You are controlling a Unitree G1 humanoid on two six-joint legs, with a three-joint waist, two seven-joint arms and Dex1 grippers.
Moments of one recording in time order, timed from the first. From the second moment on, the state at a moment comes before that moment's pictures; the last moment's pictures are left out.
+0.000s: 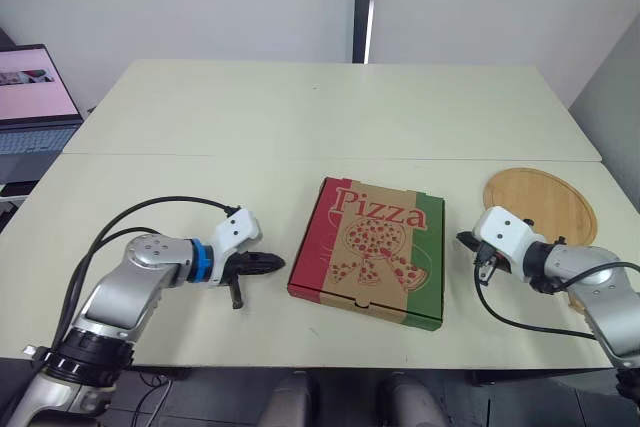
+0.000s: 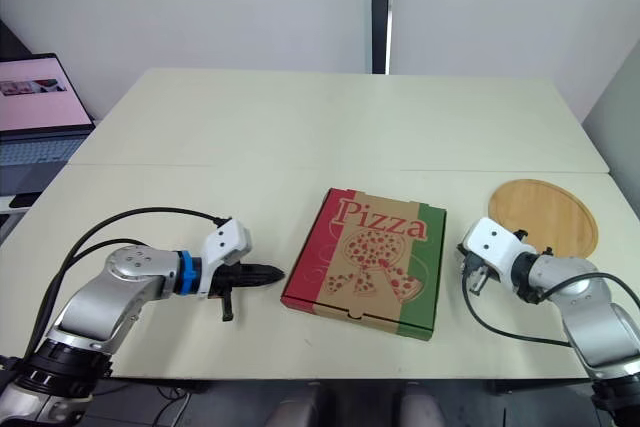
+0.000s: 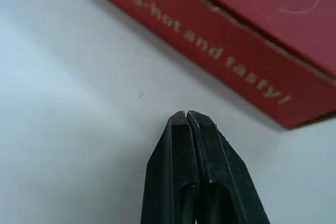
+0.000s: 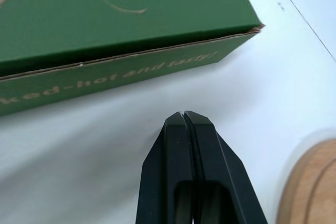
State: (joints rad) left arm -0.26 0.78 -0.12 -0.13 -0.28 0.52 -1.10; right arm -0.12 -0.81 0.06 -0.28 0.06 0.42 0.74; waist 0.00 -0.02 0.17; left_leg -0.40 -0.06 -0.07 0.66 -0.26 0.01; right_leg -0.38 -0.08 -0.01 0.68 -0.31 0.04
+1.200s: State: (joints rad) left arm 0.12 0.97 0.43 -0.08 -0.30 0.45 -1.04; right arm 0.09 -1.11 -0.51 -0.03 0.27 0.24 1.15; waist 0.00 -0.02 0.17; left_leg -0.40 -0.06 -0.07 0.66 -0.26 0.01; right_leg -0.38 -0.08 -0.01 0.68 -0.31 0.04
